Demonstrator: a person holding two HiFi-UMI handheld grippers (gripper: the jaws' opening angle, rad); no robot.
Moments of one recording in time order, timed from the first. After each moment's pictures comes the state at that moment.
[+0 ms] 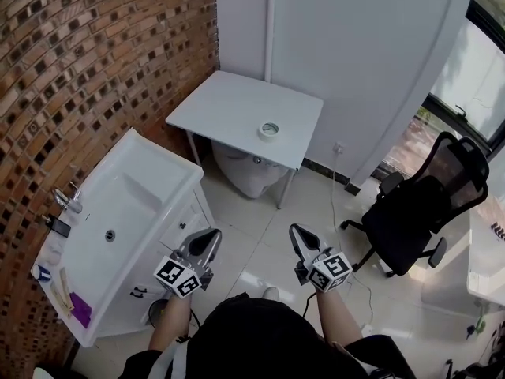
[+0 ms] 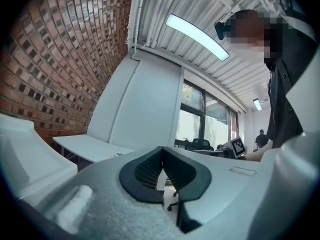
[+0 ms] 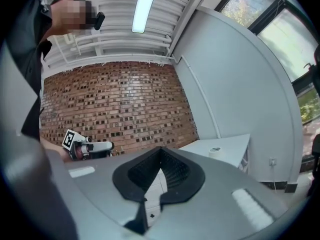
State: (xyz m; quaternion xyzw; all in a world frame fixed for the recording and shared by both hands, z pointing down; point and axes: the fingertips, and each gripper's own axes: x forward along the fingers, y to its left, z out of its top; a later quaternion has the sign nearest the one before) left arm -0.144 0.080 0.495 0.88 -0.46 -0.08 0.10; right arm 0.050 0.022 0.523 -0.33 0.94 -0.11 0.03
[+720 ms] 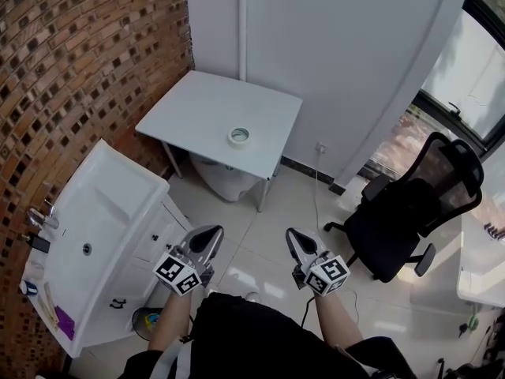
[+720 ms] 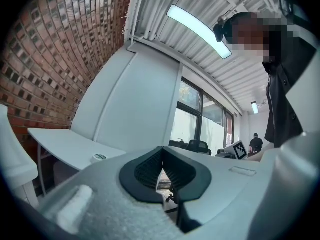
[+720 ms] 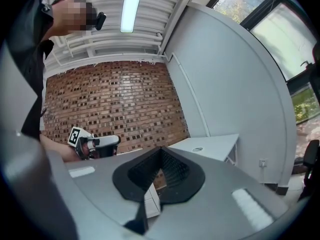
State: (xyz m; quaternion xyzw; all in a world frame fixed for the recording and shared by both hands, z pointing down) left arm -0.042 -0.027 0.492 0.89 -0.43 -0.10 0.10; right arm 0.140 -0.056 0.535 -0.33 0.93 -0.13 0.01
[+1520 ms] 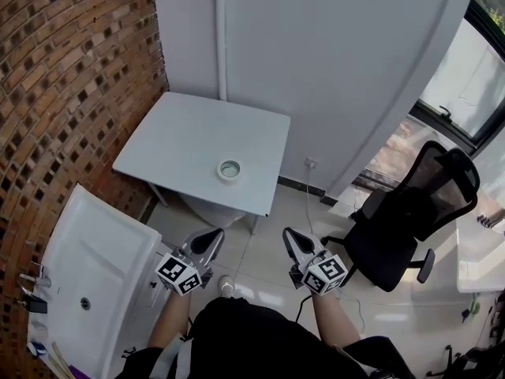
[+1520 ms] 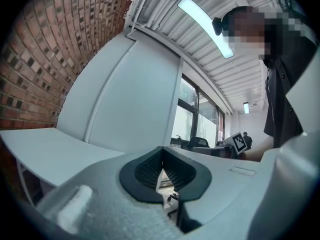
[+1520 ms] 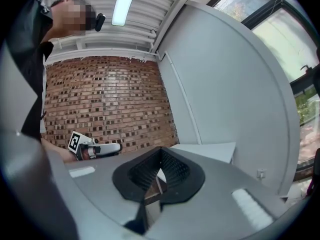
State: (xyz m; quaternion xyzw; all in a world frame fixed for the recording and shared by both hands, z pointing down) left arm -0.081 -0.193 0.520 0.92 -0.36 -0.08 0.11; right arm 0.093 -0.202 0.533 -0.39 0.91 -0.12 0.02
